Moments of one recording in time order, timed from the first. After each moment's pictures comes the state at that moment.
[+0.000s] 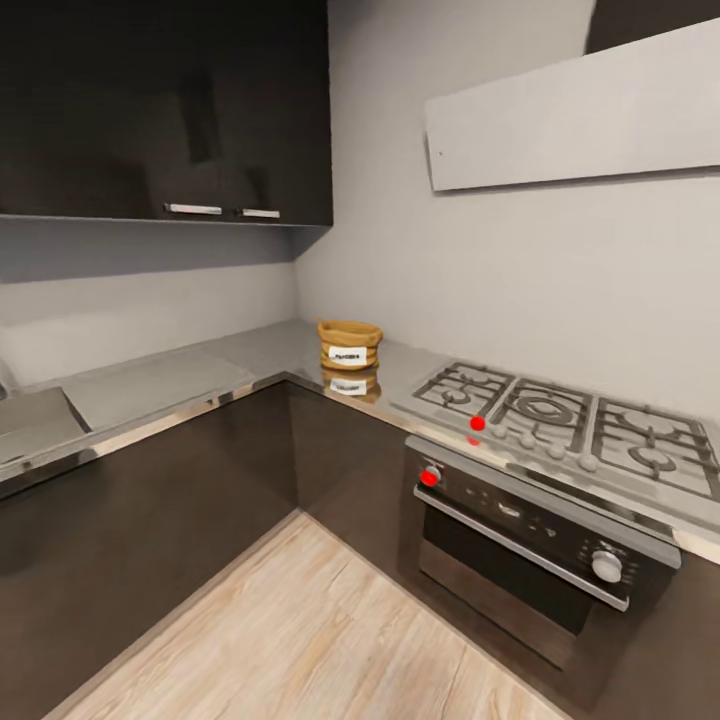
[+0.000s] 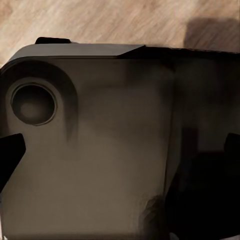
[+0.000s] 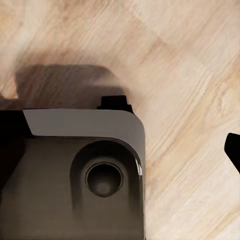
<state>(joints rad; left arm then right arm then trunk) 0.00 -0.09 0.00 -0.07 0.06 -0.06 -0.01 -0.16 -0.05 -0.48 0.03 0.45 -0.08 -0.01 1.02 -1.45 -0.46</state>
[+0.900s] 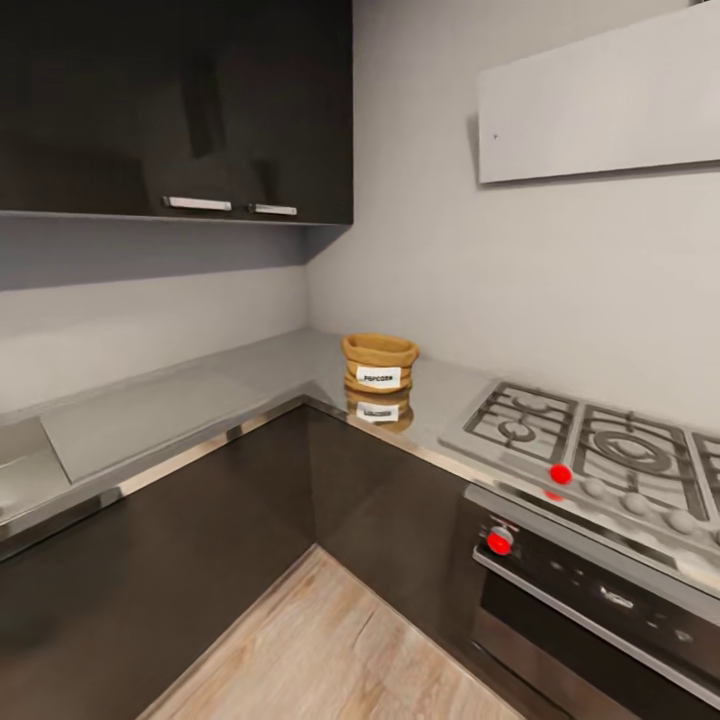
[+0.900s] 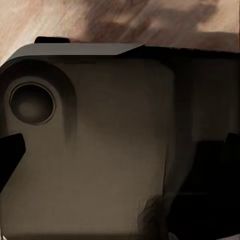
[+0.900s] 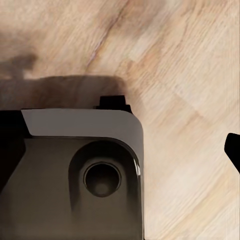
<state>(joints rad) 0.00 -0.09 0.00 -0.07 0.06 -0.06 -0.01 -0.16 -0.05 -0.48 0.03 0.45 -0.08 -0.01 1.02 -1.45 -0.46</state>
